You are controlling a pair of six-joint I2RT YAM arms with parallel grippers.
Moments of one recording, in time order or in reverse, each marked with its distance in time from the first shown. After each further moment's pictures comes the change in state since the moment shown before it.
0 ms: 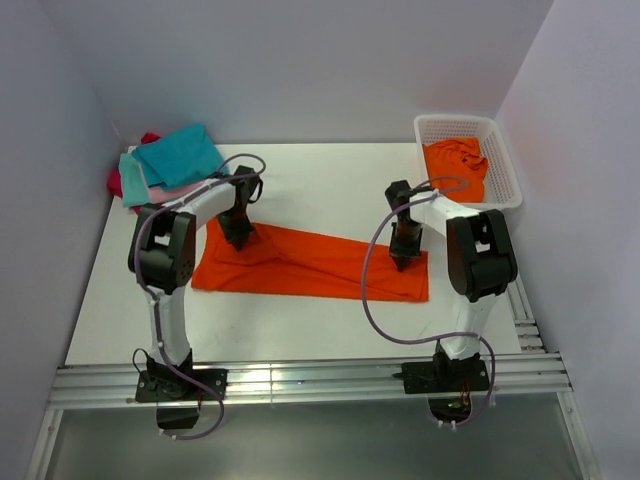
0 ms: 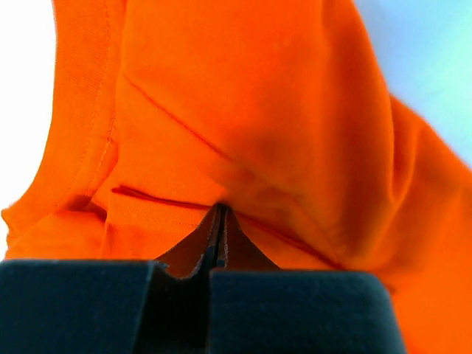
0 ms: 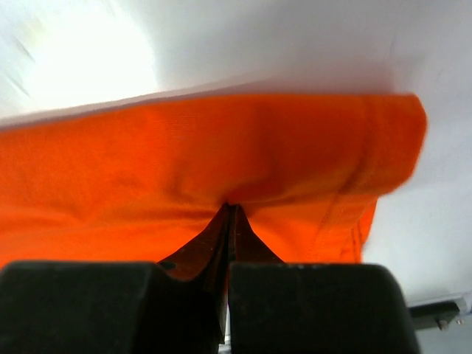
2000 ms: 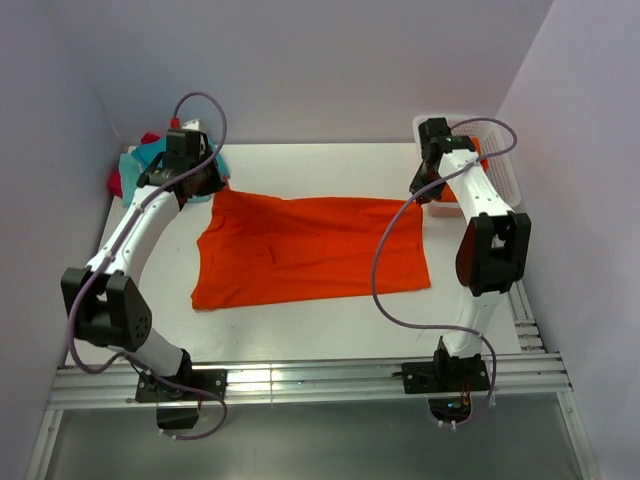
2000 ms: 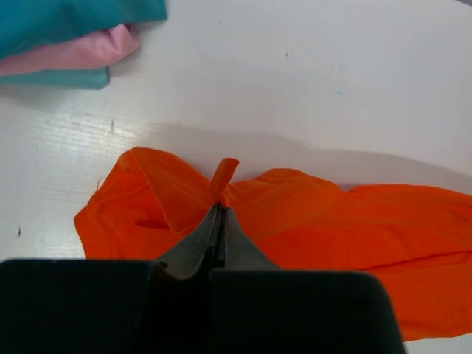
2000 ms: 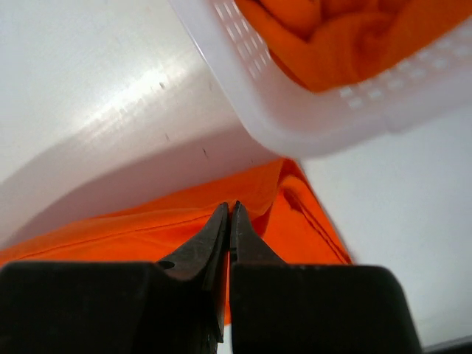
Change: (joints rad) left arm 0.151 -0.394 0.040 0.345 0.250 0.370; right arm -0.150 0.041 0.526 -0.120 0.084 0.079
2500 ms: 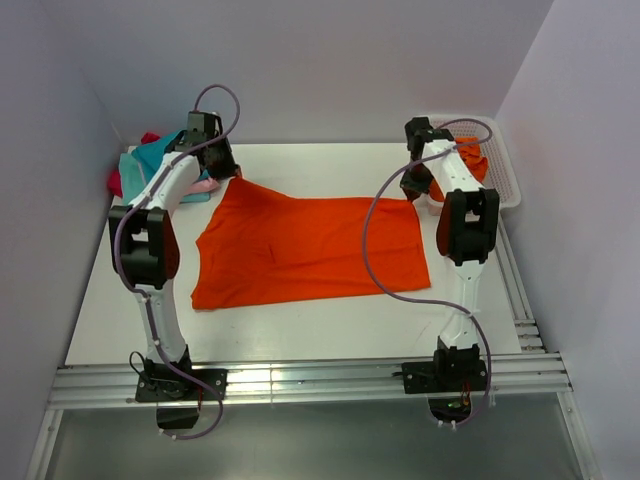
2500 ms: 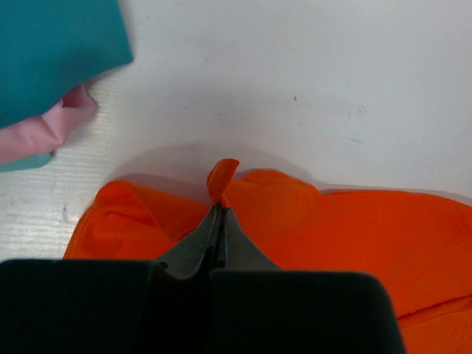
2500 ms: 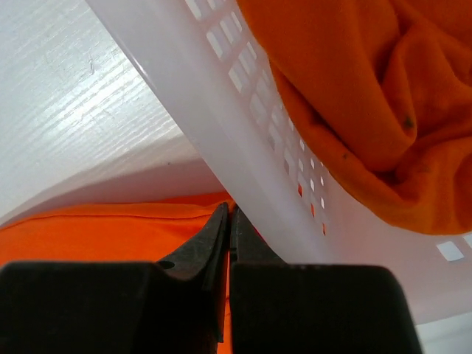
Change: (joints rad) left arm 0.041 0.446 0.334 0.002 0.115 -0.010; right arm 0.000 0.325 0.272 -0.053 0.019 0.003
